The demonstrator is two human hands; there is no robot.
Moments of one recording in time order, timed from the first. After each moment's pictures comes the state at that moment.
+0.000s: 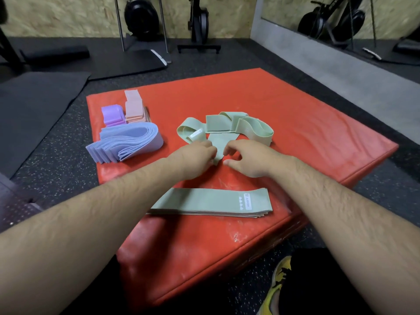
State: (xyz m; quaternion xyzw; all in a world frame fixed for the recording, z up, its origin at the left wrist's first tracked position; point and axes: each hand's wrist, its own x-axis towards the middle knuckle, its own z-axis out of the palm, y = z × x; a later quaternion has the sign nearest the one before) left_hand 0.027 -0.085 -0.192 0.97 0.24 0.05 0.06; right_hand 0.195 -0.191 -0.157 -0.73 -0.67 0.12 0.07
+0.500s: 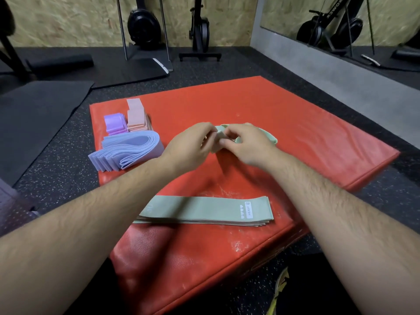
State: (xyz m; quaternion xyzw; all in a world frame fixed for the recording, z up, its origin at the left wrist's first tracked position) left_hand 0.020 -0.094 -0.146 0.90 0.27 0.30 0.16; right_hand 0.196 -0.167 -0.140 -0.69 -0.65 0.08 0.29
